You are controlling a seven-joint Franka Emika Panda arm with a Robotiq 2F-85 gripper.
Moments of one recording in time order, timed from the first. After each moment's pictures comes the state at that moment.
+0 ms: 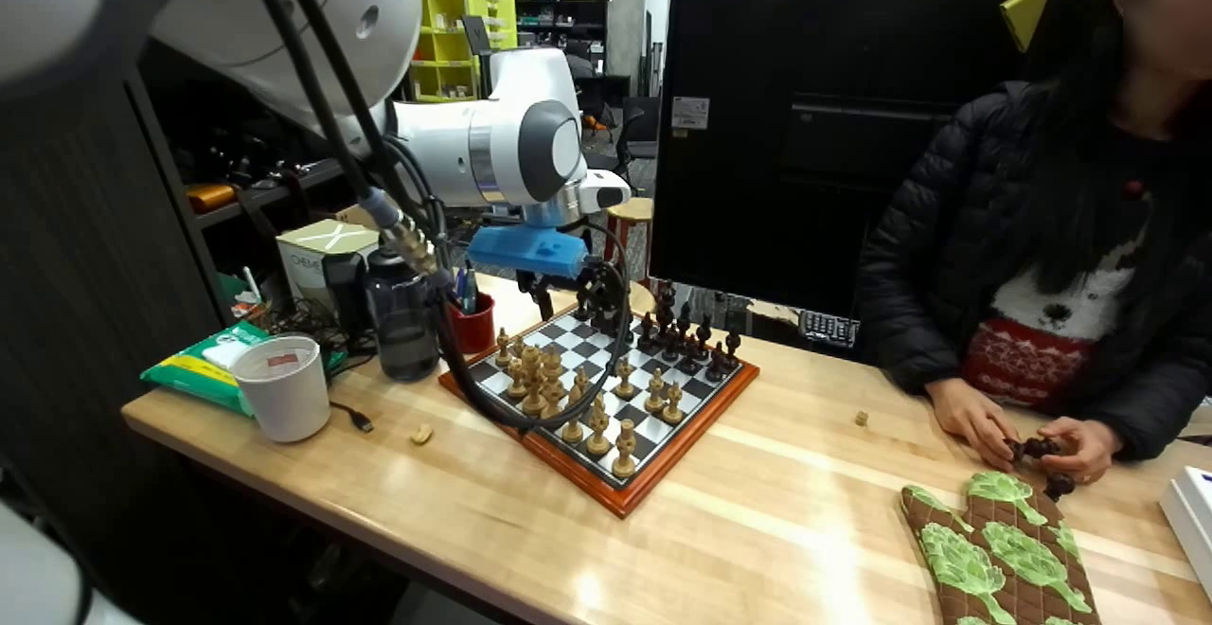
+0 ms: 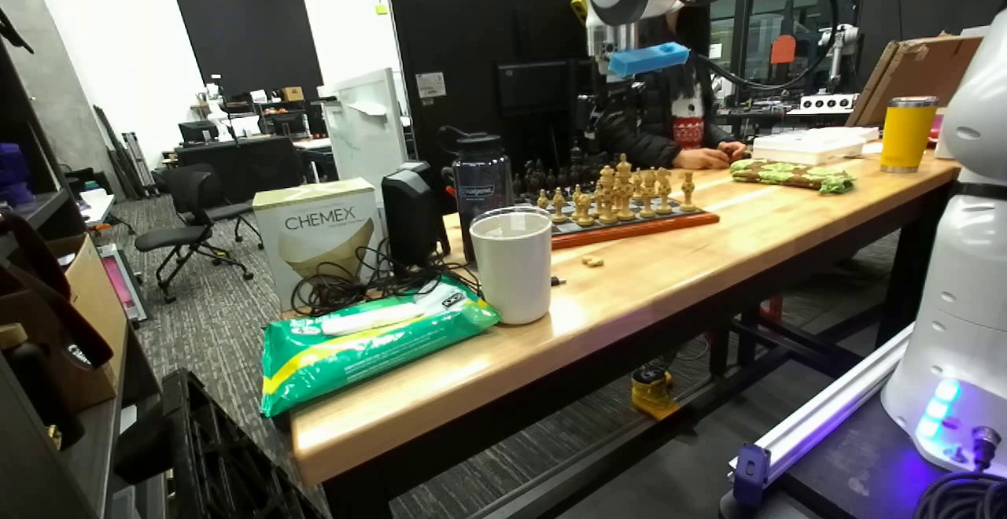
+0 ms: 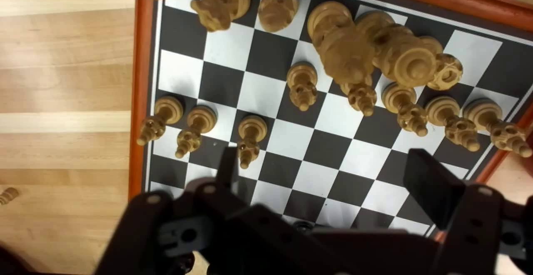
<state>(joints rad) 0.03 -0.15 0.02 -2.25 -0.16 2.23 0.23</state>
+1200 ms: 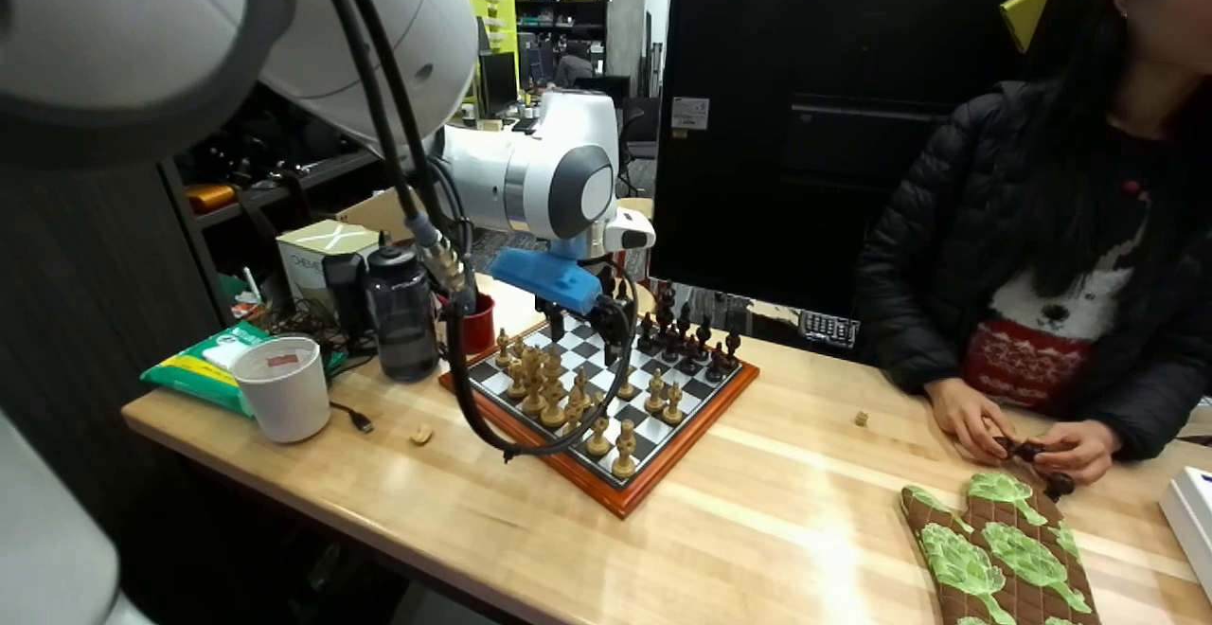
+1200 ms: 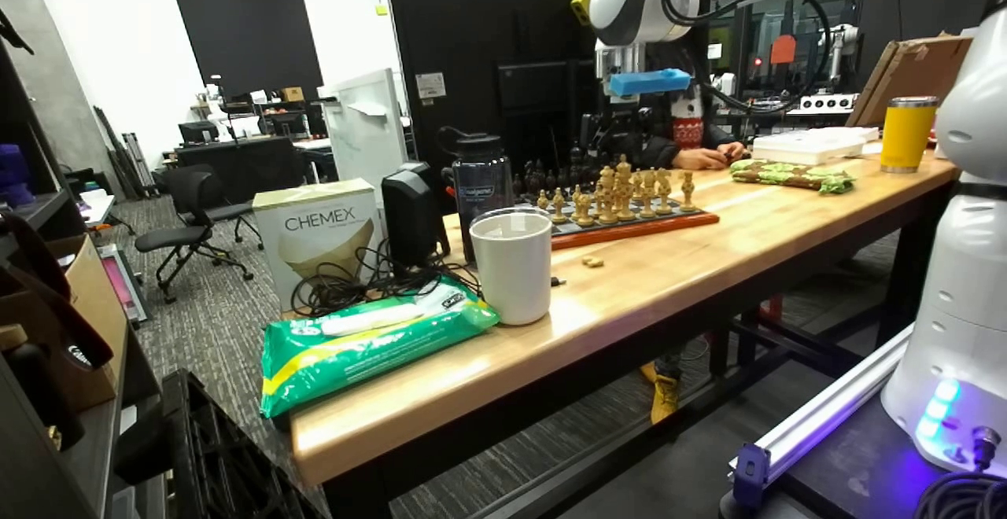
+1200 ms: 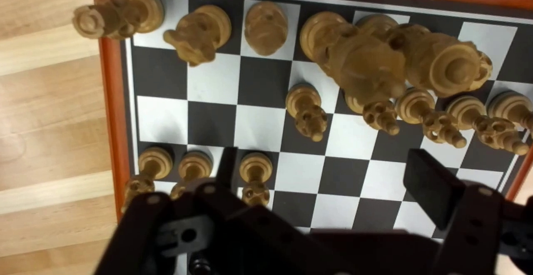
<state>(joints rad) -0.01 -0.07 0.00 -2.25 -0.02 2.26 0.23</state>
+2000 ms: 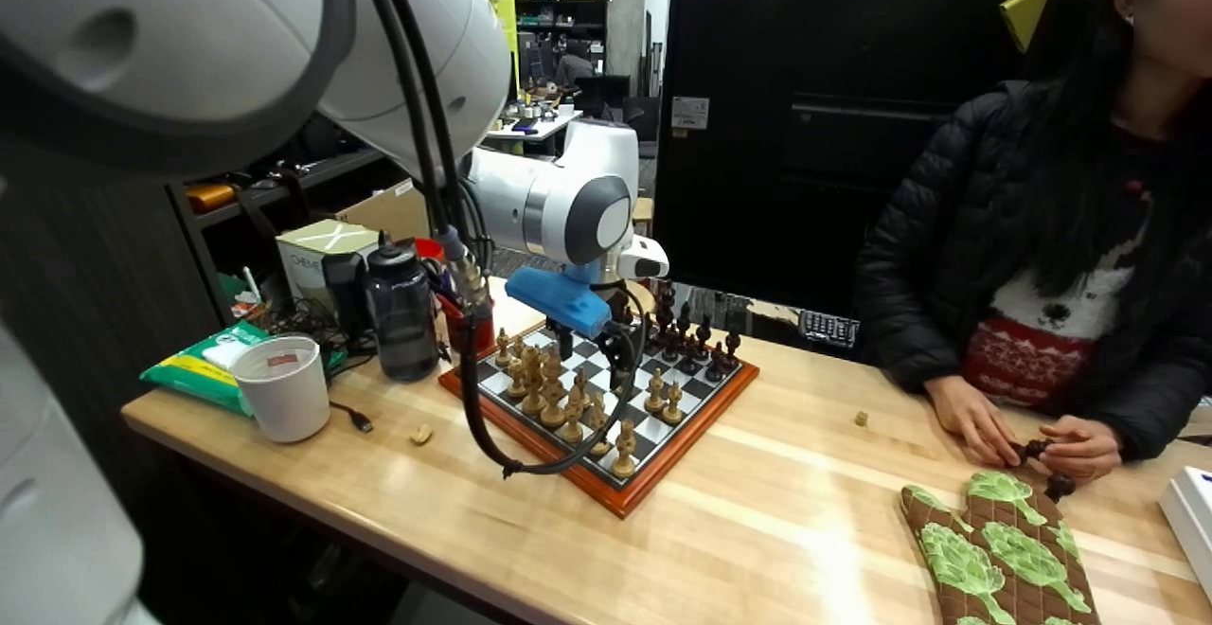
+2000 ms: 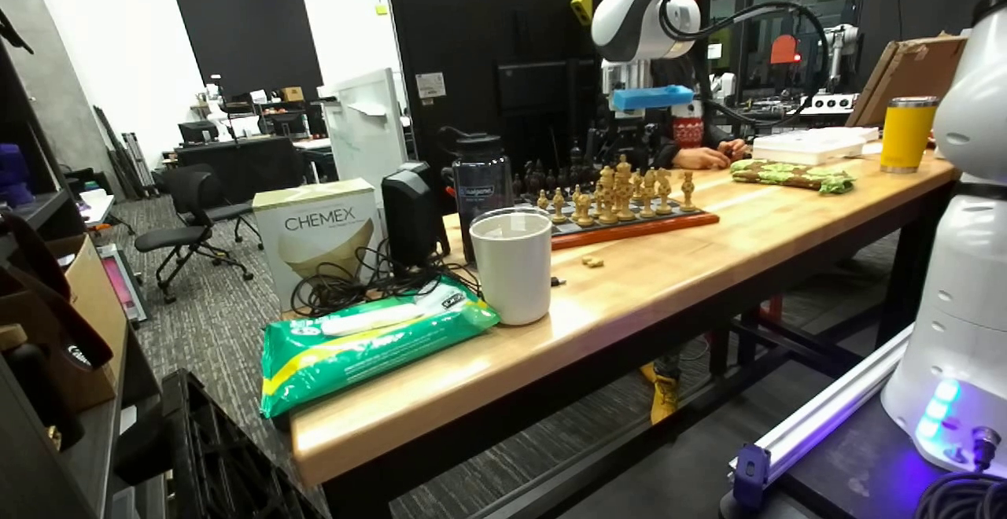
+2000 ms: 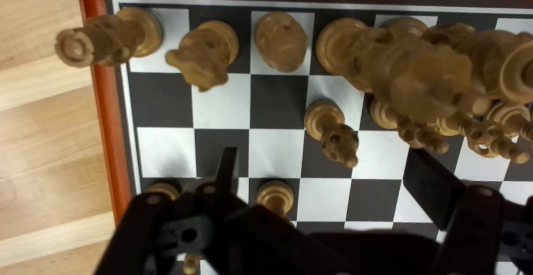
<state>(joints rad) -0.02 -0.01 -0.02 -2.25 0.03 2.28 0.23</state>
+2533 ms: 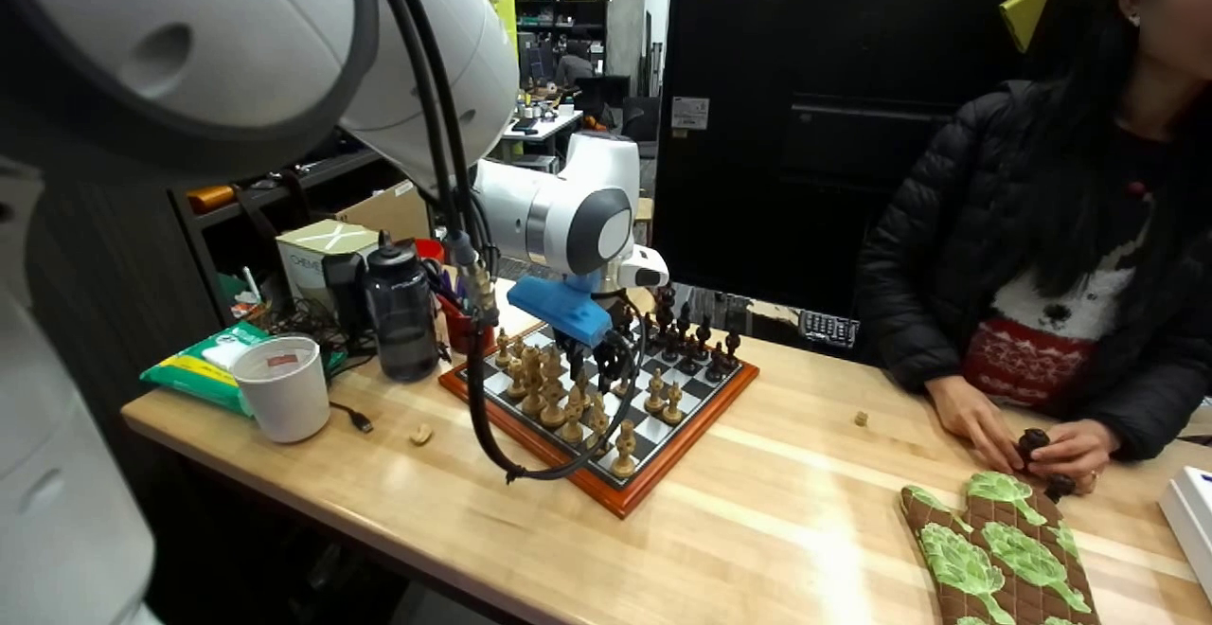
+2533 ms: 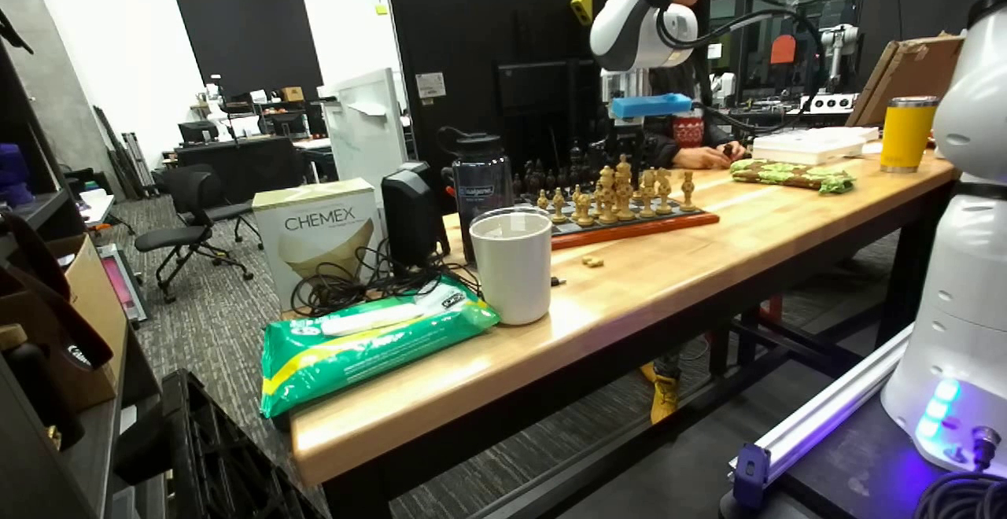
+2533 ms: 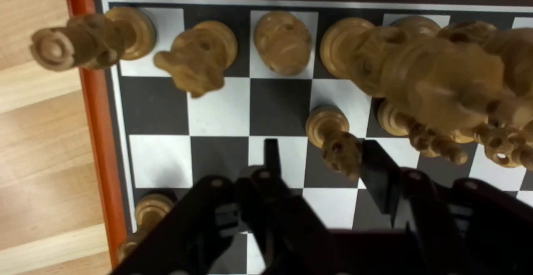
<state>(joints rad) -0.02 0.02 -0.02 -2.25 0.03 2.29 0.23</state>
